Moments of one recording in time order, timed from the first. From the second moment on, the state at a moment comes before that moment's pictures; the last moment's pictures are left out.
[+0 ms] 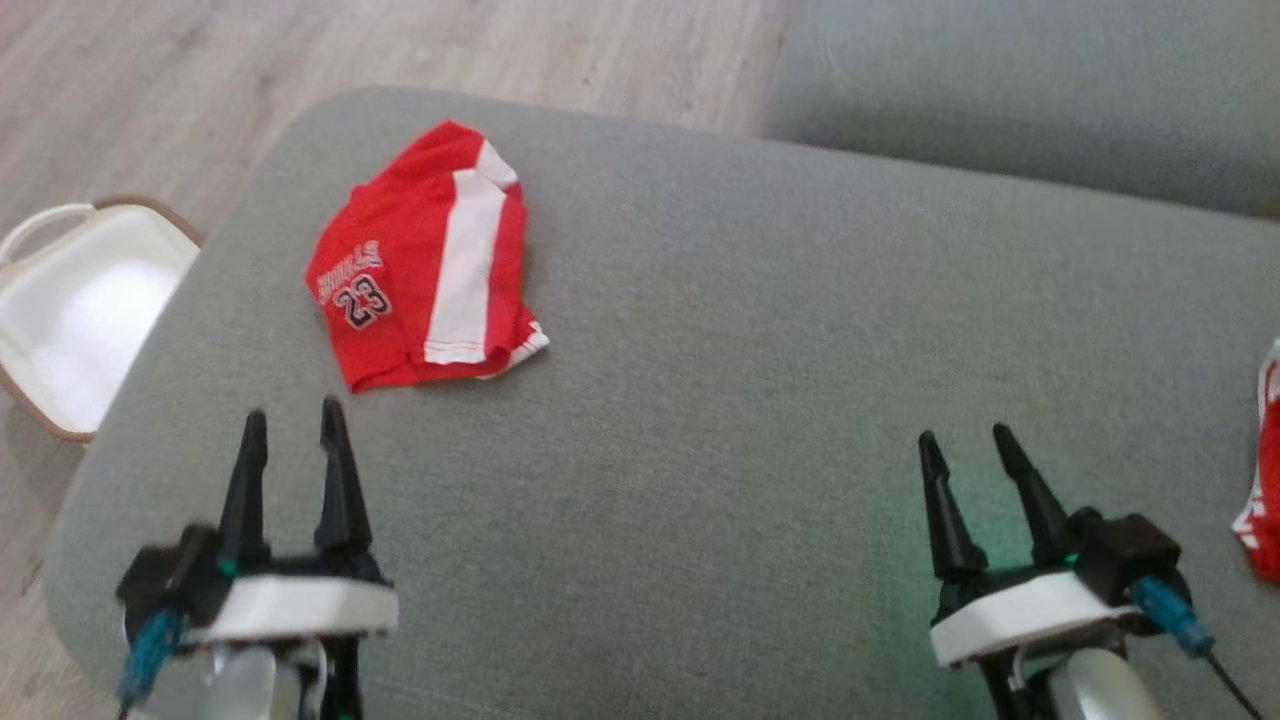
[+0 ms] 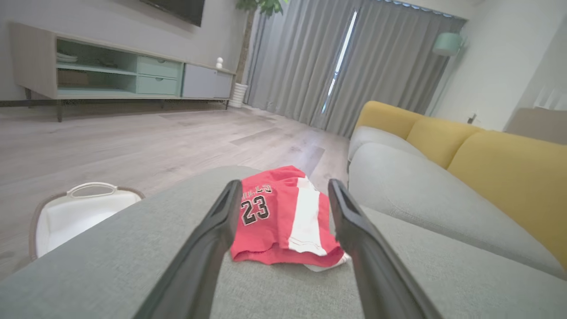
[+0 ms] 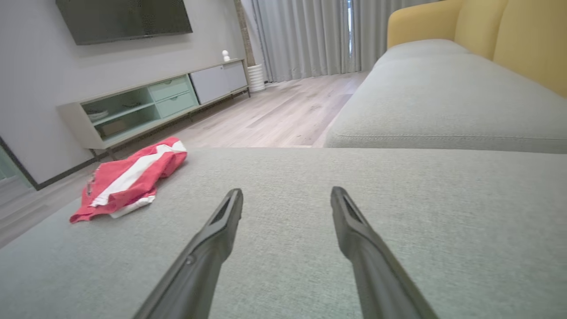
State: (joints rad) left arm -0.07 0.06 -0.03 0.25 -0.36 -0.11 -0.26; right arm -0.02 -0.05 0.12 0.30 0.20 0.13 -0.25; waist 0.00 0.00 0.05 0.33
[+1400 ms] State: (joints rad) left arm -0.77 0.36 -0.43 0.62 -0.79 -0.13 -0.04; right arm -0.19 -0.05 0.05 0.17 0.14 0.13 -0.25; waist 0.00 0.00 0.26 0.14
